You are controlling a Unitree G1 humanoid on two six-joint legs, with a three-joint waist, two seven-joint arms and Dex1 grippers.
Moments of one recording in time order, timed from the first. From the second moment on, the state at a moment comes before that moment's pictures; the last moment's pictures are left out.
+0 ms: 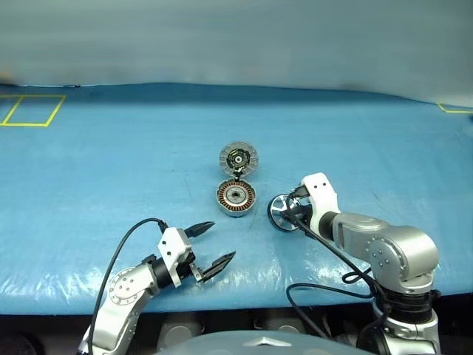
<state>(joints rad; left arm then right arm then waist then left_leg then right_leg) 0.29 0.40 -0.21 -0.27 -0.29 -0.02 -0.76 -0.23 -0.38 -0.08 -0.63 0.47 1.56 0.20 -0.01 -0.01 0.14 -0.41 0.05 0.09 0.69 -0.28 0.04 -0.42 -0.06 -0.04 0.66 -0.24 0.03</state>
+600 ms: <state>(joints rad) 0.28 0.37 -0.20 -0.27 -0.21 -0.12 -0.70 -0.52 -0.56 0.29 -0.61 0.48 1.26 0.43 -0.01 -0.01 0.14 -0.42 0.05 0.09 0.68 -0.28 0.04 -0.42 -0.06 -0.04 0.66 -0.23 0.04</state>
